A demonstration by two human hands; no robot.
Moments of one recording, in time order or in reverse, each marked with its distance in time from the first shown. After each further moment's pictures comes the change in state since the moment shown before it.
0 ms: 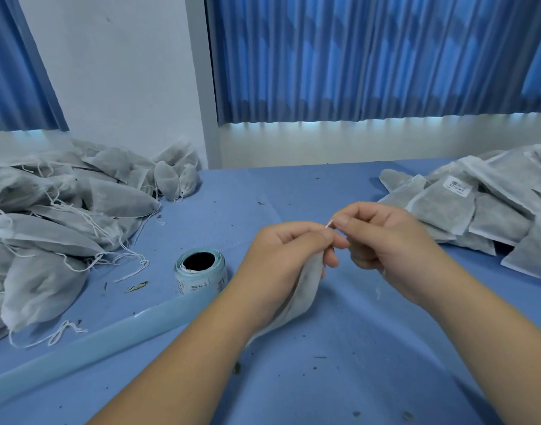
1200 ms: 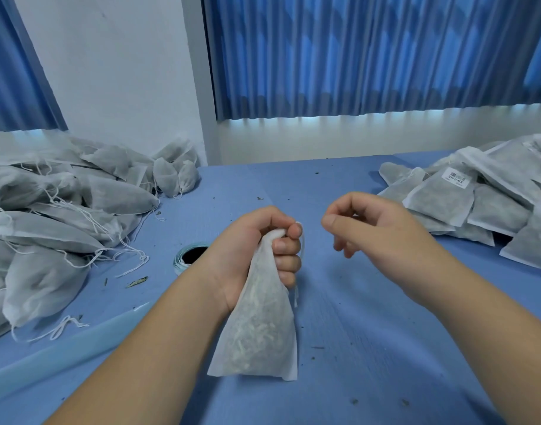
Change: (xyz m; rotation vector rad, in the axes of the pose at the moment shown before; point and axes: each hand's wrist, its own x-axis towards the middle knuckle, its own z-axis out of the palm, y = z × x) left_hand 0.010 0.013 -0.034 -0.407 -0.152 -0.553; right_hand -0.012 -0.013 0.013 -0.284 0.096 -0.034
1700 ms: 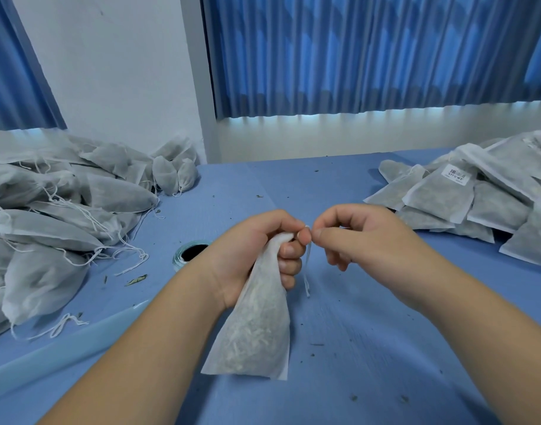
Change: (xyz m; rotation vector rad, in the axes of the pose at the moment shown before) left_hand -0.001 -0.001 0.002 0.194 -0.025 0.013; right_hand -0.003 0.000 0.008 0.022 -0.132 0.042
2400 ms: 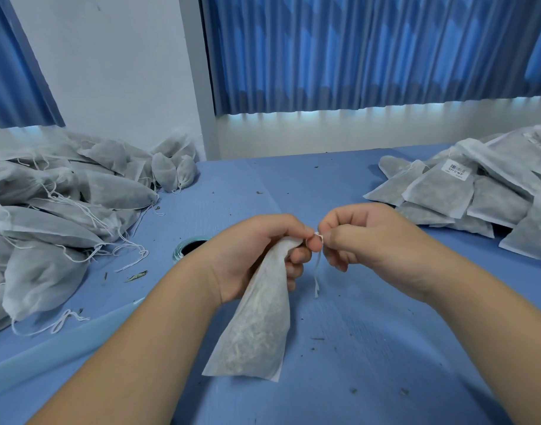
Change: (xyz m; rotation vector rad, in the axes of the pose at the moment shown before) left_hand -0.006 0.003 0.002 0.205 -0.046 -0.027; right_hand 0.000 0.000 -0.005 0.093 -0.149 0.008
